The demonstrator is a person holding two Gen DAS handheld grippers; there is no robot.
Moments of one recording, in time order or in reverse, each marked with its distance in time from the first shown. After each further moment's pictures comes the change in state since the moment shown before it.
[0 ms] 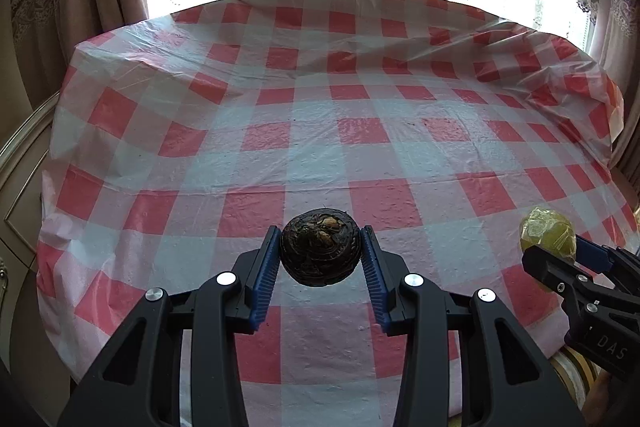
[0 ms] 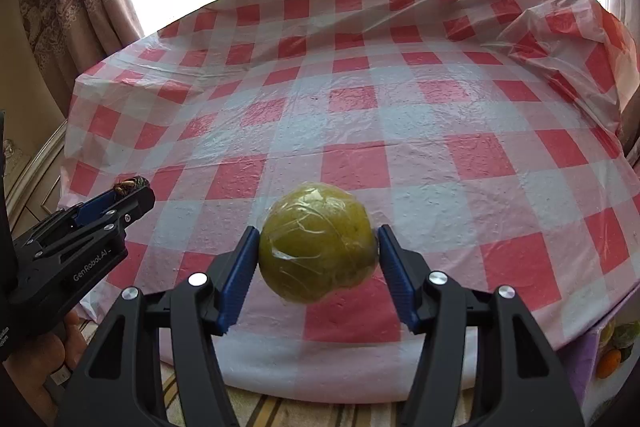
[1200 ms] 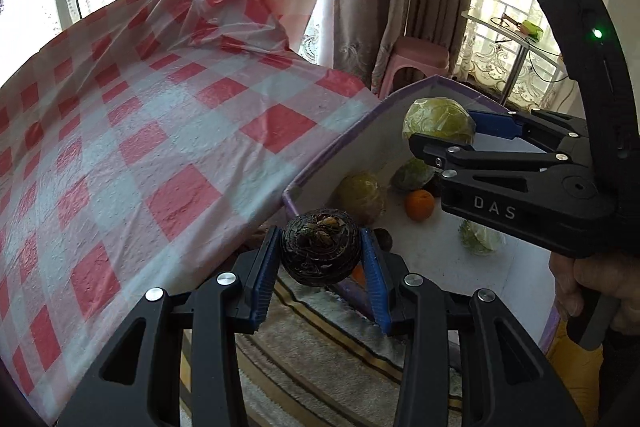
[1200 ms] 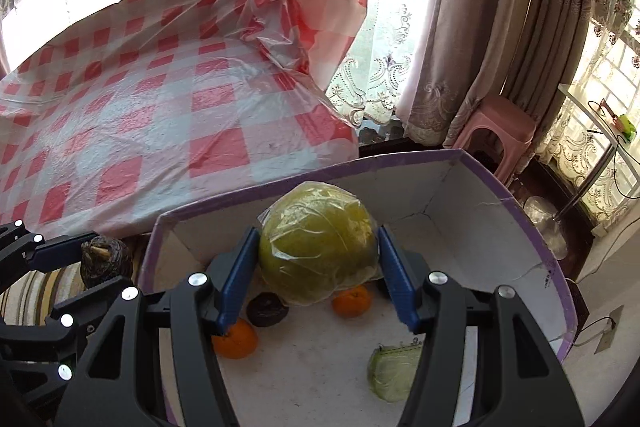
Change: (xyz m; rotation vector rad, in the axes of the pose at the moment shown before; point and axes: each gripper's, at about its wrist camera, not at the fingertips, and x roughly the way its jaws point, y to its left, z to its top) left arm -0.069 -0.293 -0.083 0.572 0.115 -0.598; right arm -0.146 -0.228 -0.088 0.158 -0.010 -0.521
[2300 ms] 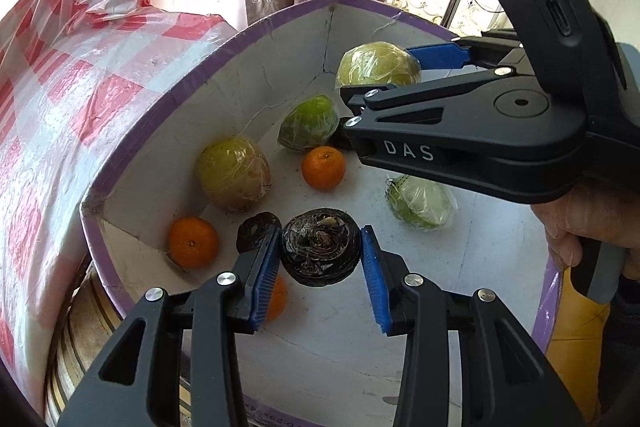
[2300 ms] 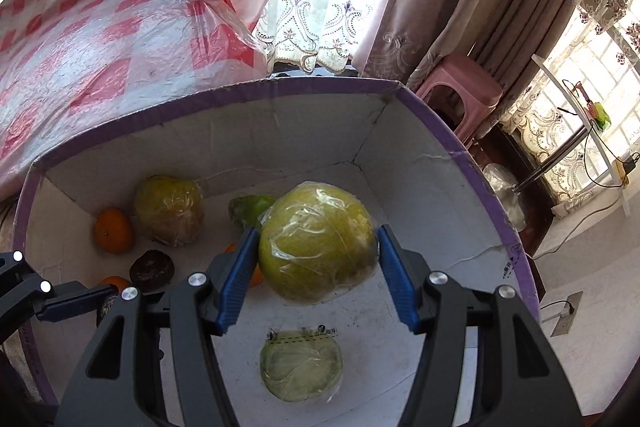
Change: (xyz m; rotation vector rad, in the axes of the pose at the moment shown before) left arm 0.085 -0.065 0.005 0.140 0.182 -0.217; right arm 0.051 -0.054 -0.018 -0.031 0.190 -0.147
